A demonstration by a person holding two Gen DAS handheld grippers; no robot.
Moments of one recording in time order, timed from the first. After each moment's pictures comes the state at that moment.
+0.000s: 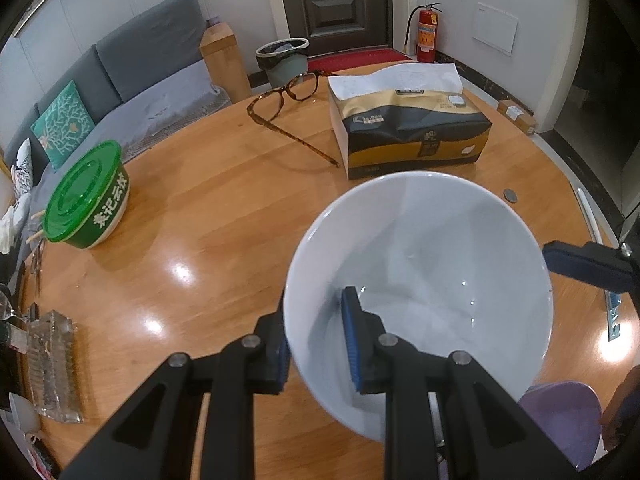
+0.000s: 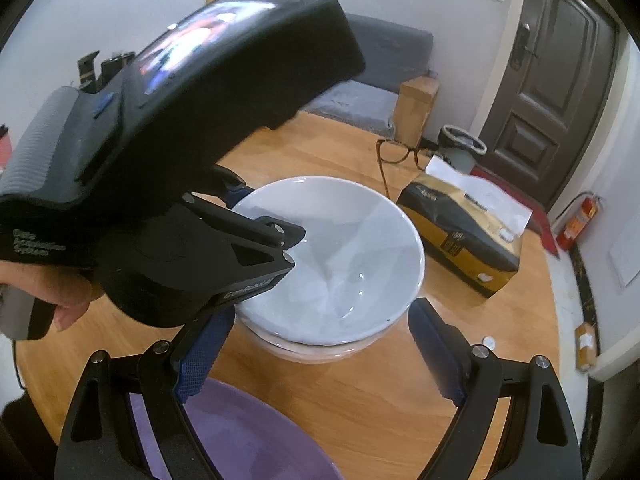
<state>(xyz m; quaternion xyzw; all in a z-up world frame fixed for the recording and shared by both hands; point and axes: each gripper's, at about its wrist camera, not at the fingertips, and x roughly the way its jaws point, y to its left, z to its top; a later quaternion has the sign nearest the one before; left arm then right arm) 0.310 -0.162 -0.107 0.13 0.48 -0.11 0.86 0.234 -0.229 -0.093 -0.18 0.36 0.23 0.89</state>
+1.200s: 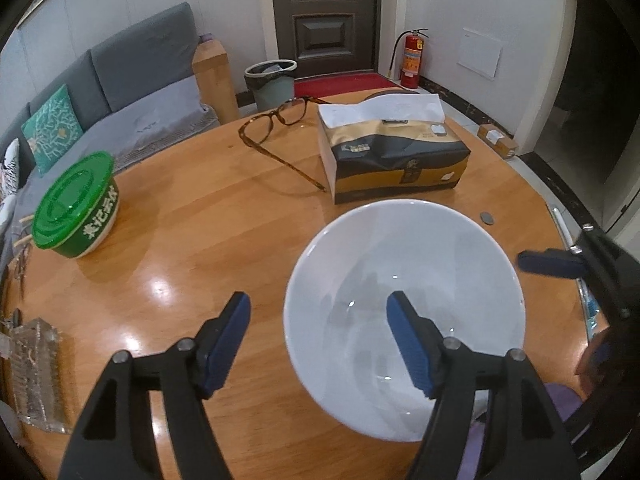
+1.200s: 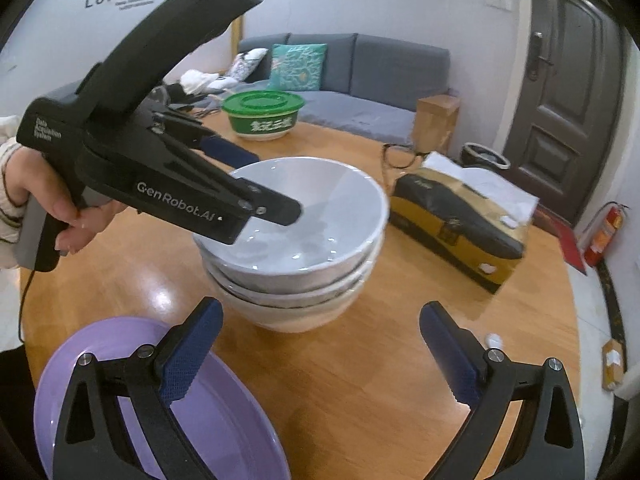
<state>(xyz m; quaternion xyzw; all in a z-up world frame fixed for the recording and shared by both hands) 0.305 -0.152 -0.097 0.09 0.45 -0.15 0.88 0.236 -0.284 -0.118 -0.15 0.32 0.30 0.88</state>
